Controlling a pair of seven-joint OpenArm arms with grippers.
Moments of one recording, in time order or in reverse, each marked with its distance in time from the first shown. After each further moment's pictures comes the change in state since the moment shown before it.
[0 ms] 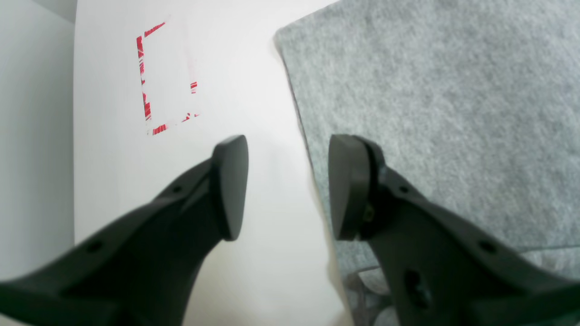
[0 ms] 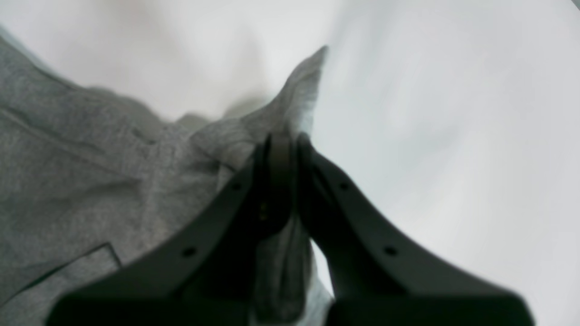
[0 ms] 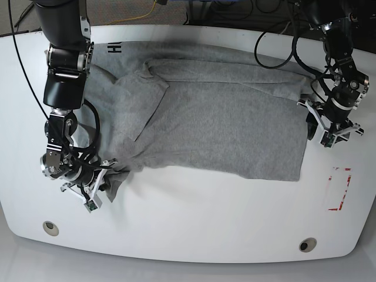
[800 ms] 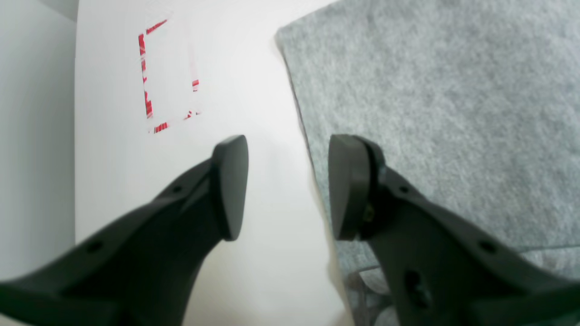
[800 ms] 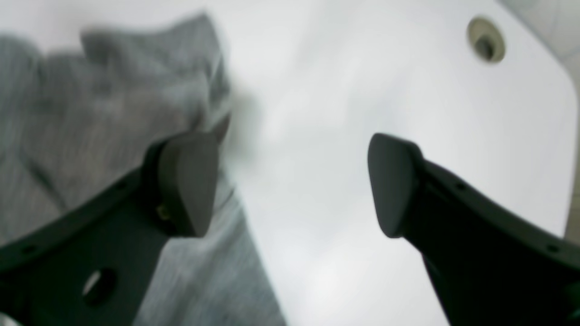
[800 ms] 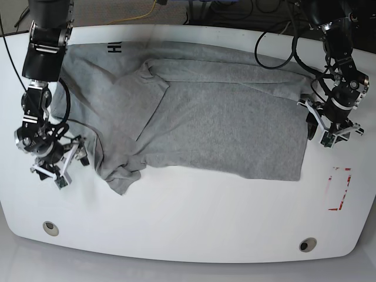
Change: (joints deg) left arm 0.0 0.1 -0.1 0.0 0.0 0.0 0.0; right arm -13.3 9.5 4.0 12.1 0.5 0.0 3.8
